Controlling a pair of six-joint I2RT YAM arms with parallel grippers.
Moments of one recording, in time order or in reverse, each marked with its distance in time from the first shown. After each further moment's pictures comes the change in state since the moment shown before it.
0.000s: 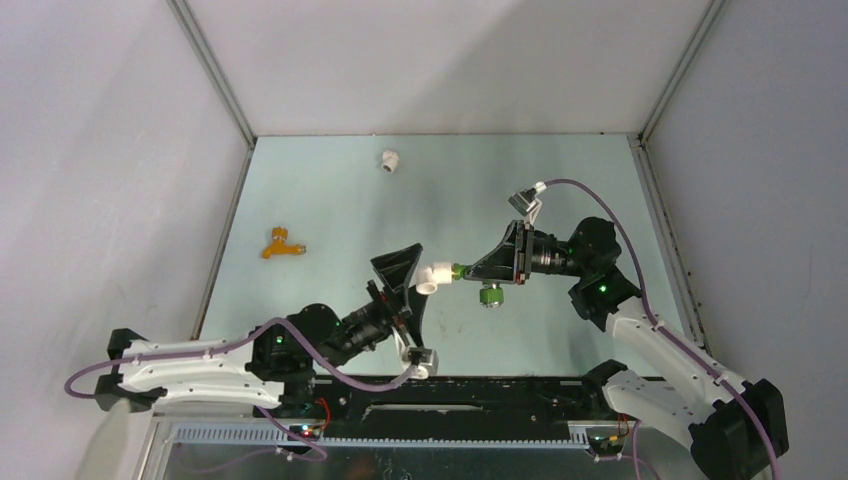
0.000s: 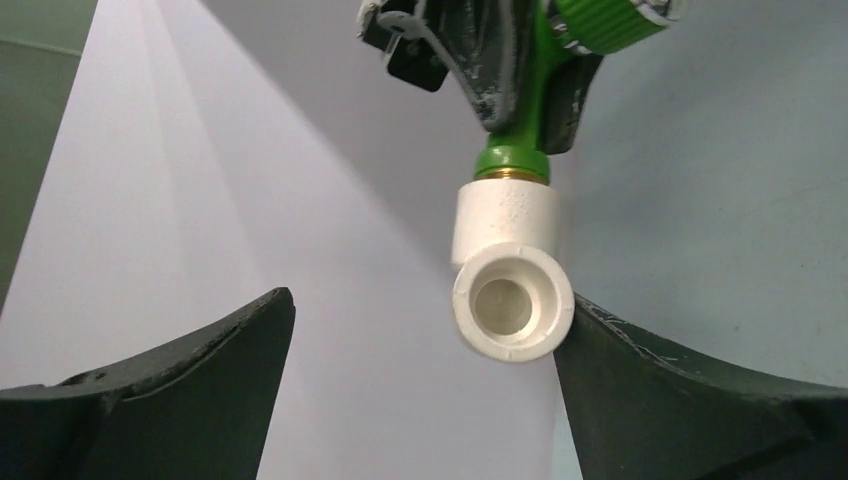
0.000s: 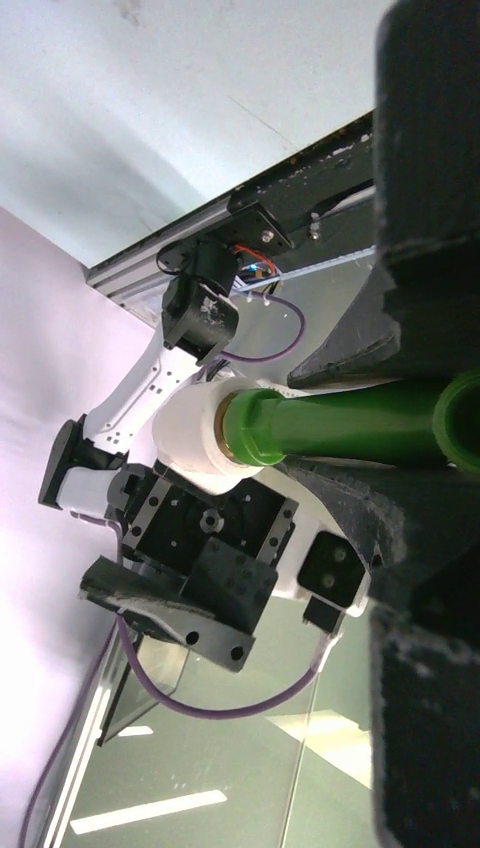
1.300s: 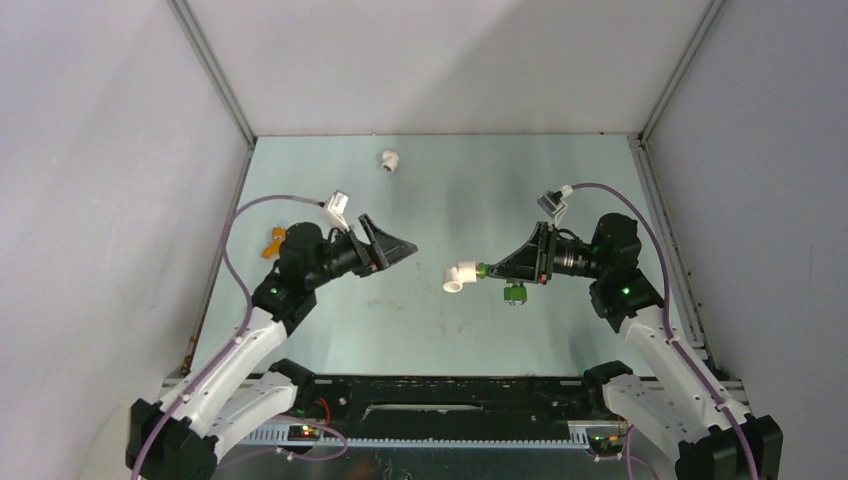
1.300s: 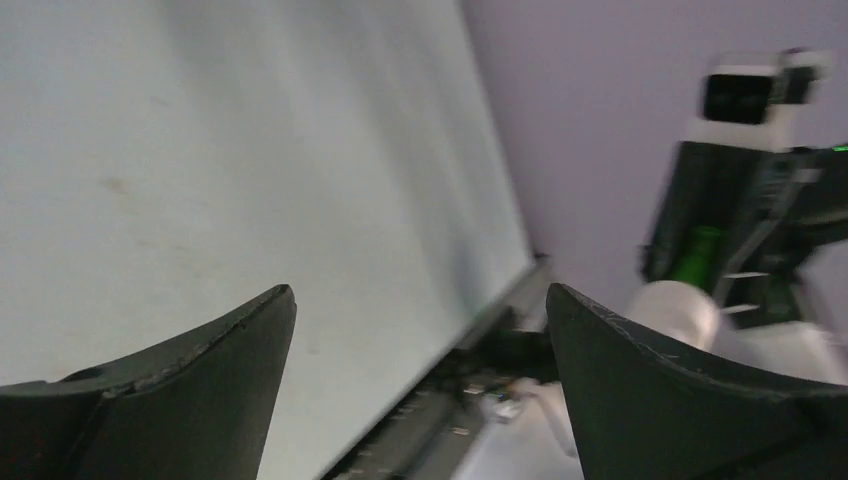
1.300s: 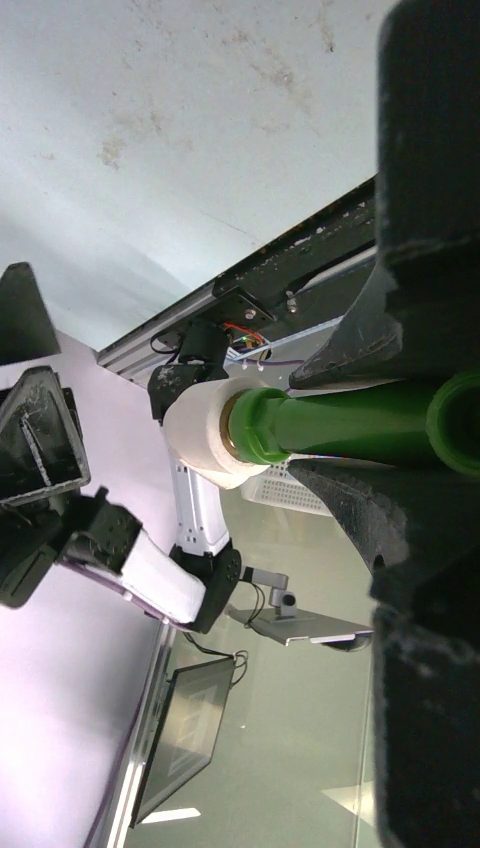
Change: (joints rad) left arm 1.006 0.135 -0.011 -0.219 0.800 -2.183; right arm -0.216 -0.093 0.000 -0.307 -0.104 -0.208
